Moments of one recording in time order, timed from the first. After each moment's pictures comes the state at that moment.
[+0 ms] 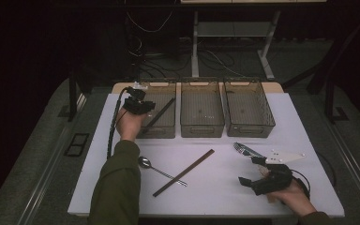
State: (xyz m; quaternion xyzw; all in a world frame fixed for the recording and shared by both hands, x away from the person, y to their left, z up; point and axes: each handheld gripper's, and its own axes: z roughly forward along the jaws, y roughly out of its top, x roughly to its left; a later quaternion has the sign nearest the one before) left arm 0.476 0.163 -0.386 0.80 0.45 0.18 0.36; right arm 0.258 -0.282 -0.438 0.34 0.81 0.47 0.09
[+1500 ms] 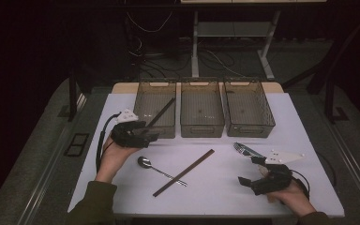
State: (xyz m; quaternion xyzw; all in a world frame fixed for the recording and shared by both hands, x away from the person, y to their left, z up) left arm 0.350 0.178 -0.379 0.81 0.34 0.14 0.46; right arm 0.258 -0.281 -0.439 0.35 0.81 0.47 0.09
